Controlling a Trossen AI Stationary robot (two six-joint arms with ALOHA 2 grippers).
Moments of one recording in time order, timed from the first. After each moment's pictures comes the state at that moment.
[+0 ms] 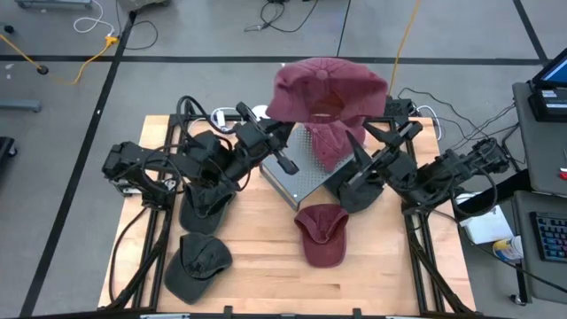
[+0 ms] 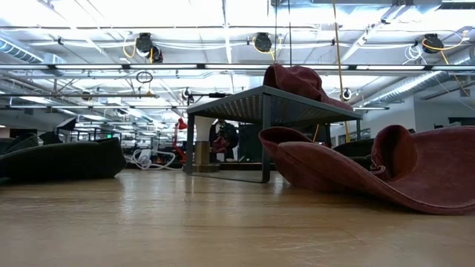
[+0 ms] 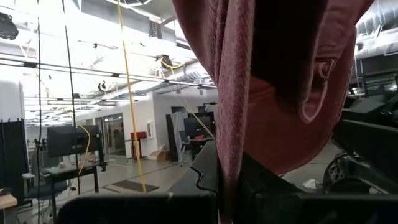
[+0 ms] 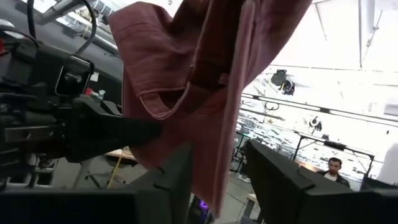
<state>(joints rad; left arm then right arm) -0.16 1.62 1.61 0.61 -0.69 0.49 0.47 1.25 1.26 0.86 0.99 -1.13</state>
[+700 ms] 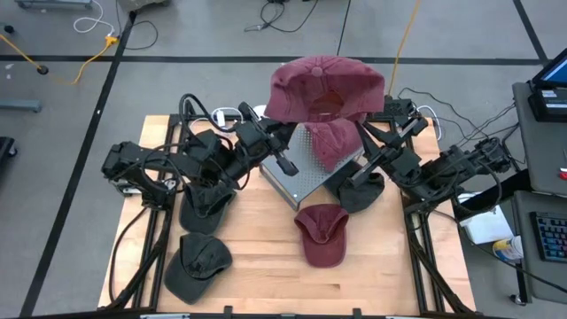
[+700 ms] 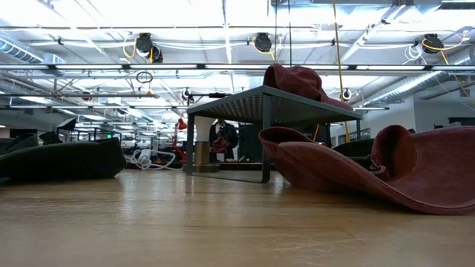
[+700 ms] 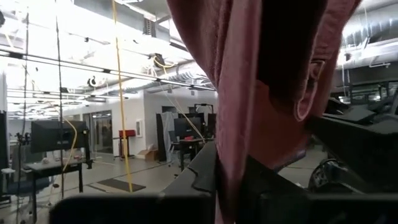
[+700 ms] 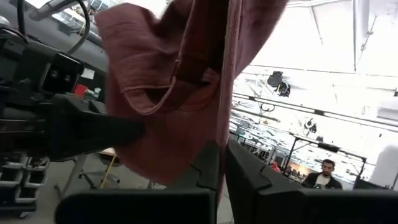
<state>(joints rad) -0.16 1.62 1.61 0.57 -0.65 0.42 0.45 1.22 1.26 0.84 0.99 -1.16</state>
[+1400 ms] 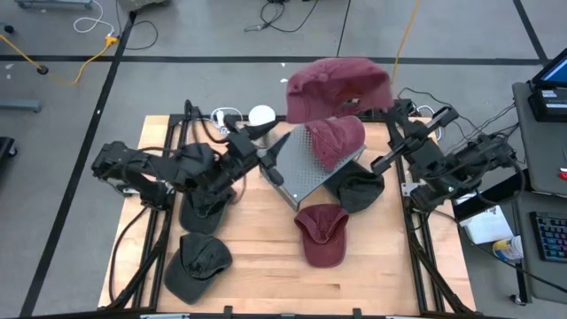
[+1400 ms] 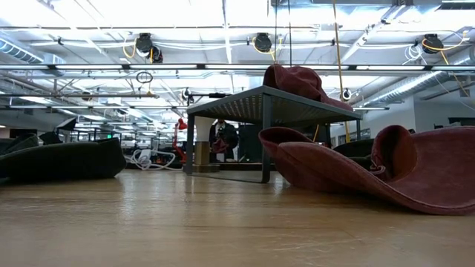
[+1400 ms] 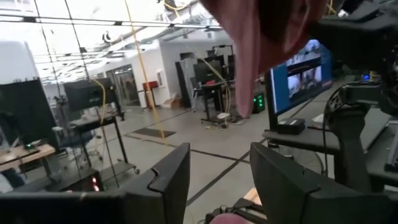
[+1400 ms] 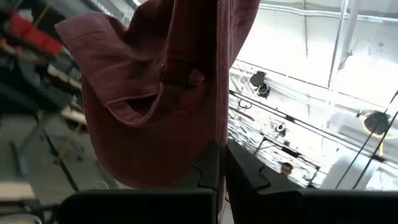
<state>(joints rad) -0.27 1.52 1.61 0.21 -0.93 0.38 0.52 1.11 1.26 0.84 1.10 -1.51</state>
